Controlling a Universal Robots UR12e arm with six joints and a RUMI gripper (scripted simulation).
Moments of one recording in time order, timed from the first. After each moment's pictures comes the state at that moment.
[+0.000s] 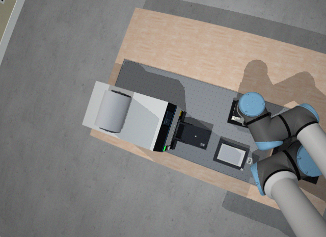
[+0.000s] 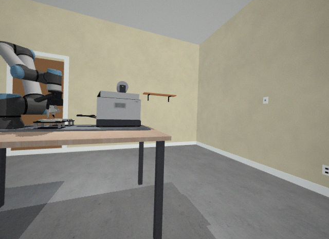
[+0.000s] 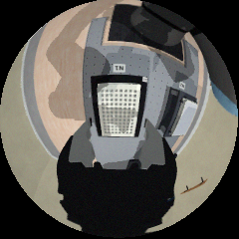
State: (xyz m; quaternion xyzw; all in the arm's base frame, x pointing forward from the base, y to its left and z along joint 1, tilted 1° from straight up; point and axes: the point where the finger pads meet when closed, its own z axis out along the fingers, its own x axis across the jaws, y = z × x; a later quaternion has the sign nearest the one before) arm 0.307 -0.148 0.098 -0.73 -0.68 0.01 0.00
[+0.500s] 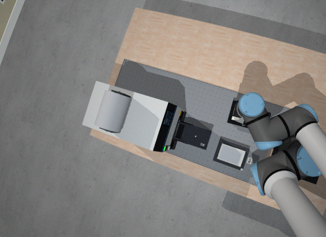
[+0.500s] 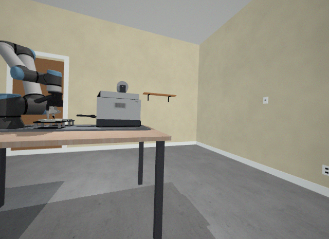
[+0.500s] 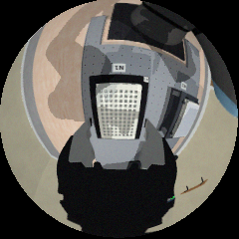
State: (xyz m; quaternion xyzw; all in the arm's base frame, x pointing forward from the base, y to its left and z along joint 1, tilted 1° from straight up) arm 0.307 -0.148 0.089 -0.73 -0.68 0.01 0.00
